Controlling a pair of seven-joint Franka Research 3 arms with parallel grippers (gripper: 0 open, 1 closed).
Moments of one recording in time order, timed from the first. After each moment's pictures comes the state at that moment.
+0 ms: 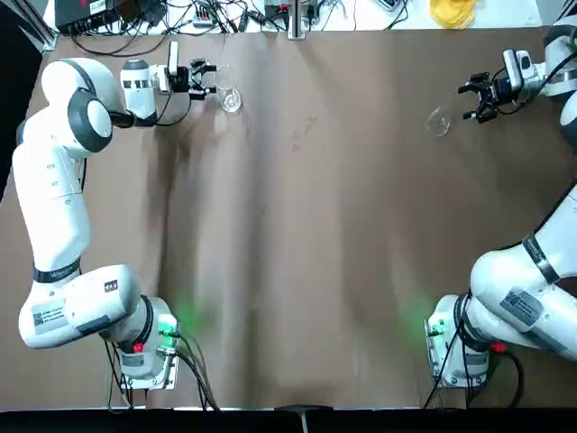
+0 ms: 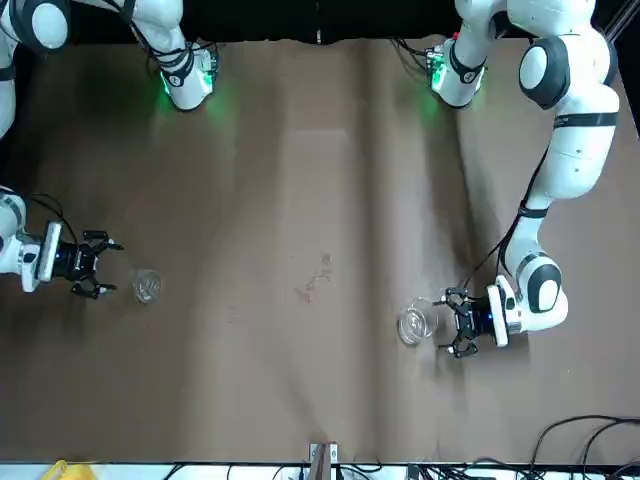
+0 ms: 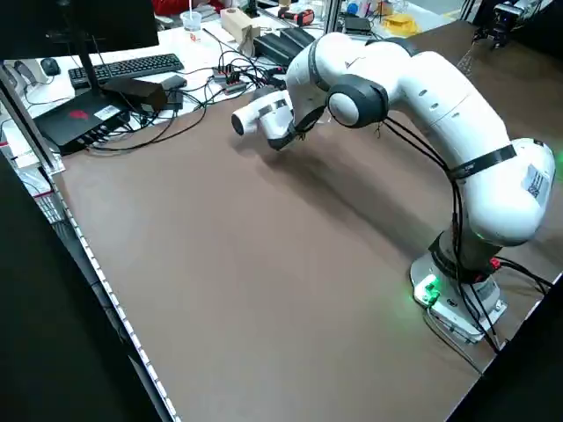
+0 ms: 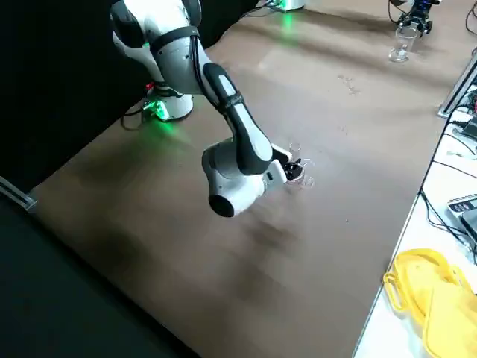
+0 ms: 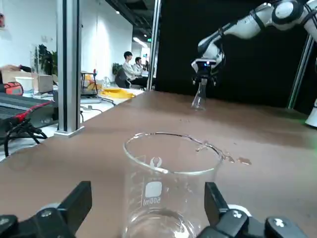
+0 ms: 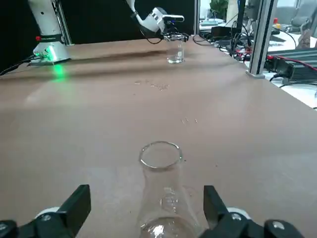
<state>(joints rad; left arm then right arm) 0.26 1.06 -0.24 -1.37 -1.33 1.77 2.28 -0.54 0.77 0.02 -1.59 0.93 1.54 -2.43</state>
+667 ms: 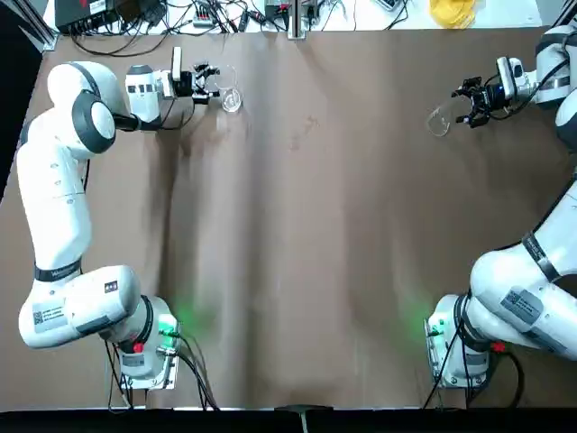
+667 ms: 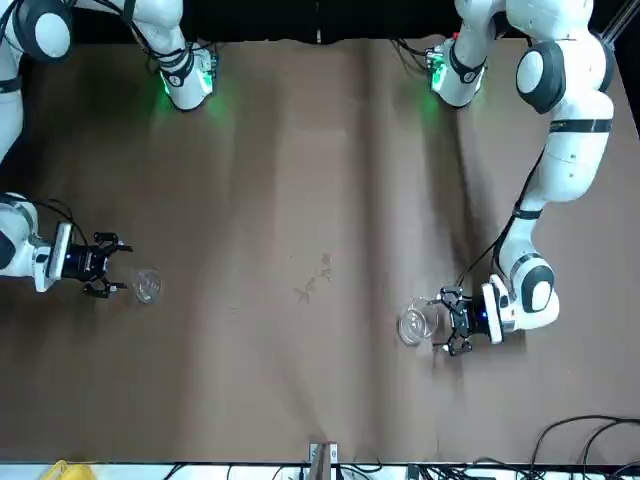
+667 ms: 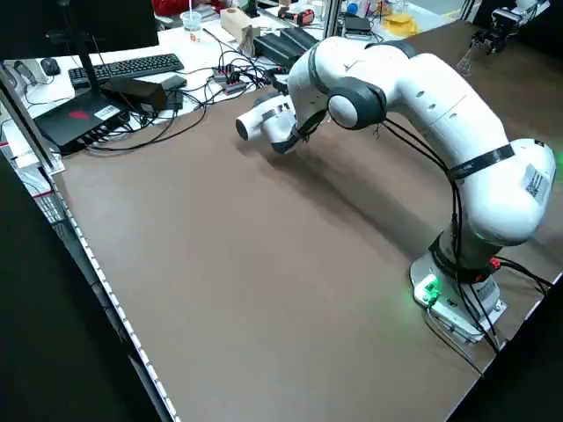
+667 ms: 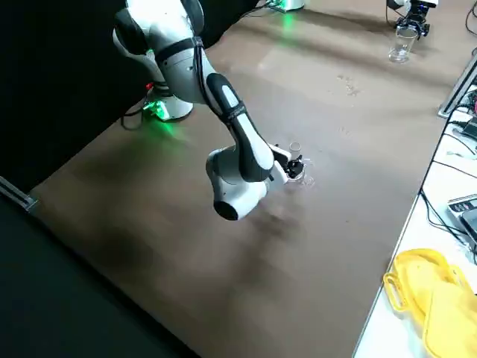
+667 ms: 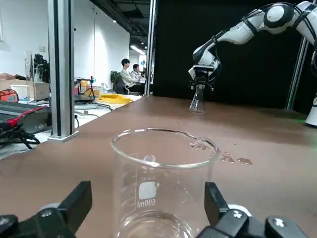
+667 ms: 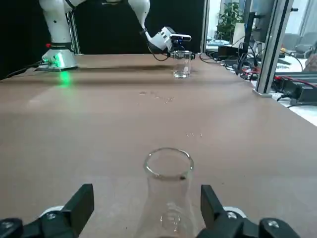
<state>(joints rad) 0.24 1.09 -0.24 -1.37 -1.35 1.77 2.34 -0.54 0.81 0.03 -1.58 0.96 1.51 -2.52</state>
